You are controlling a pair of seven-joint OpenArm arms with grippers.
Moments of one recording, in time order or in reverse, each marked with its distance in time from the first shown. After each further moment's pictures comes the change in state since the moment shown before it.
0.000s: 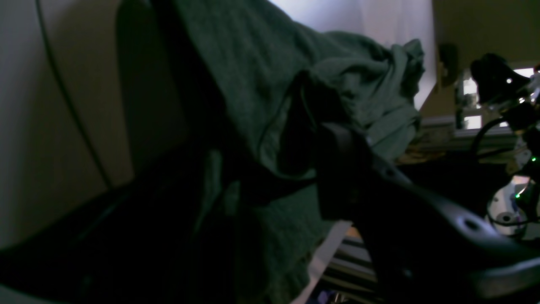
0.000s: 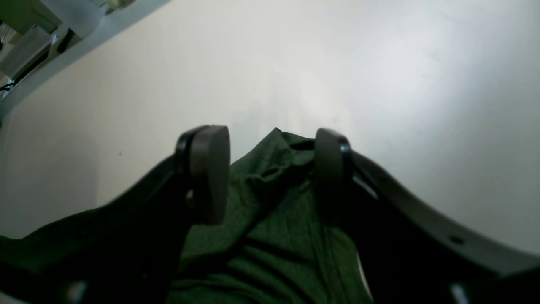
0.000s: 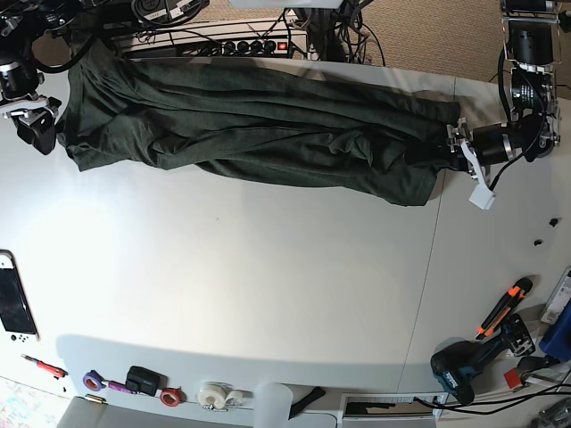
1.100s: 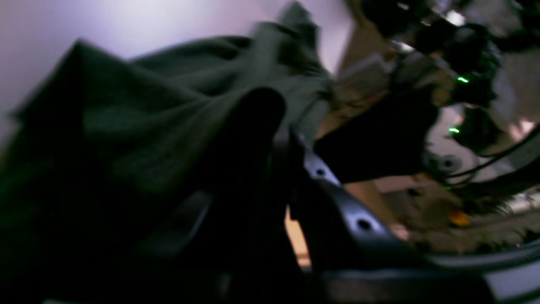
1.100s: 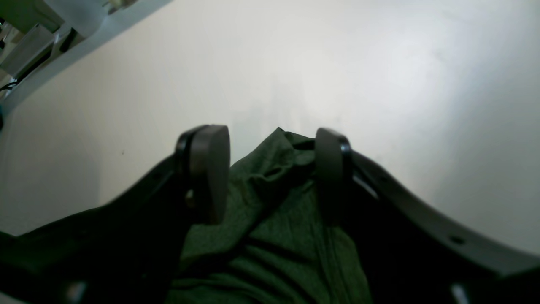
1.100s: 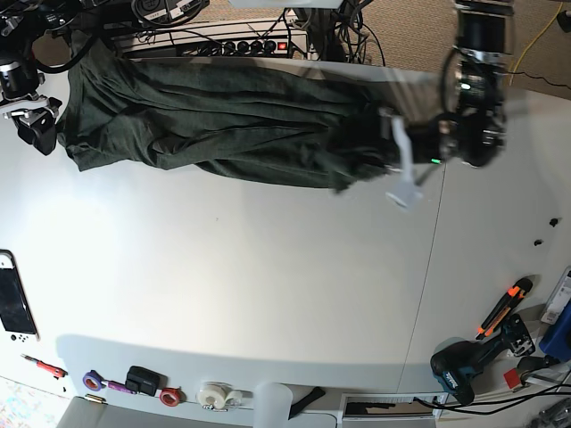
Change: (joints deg) left arm 0.8 14.0 9.3 18.4 -5.2 -6.7 5.6; right arm 0.0 0.0 0.0 0.0 0.4 0.0 -0.2
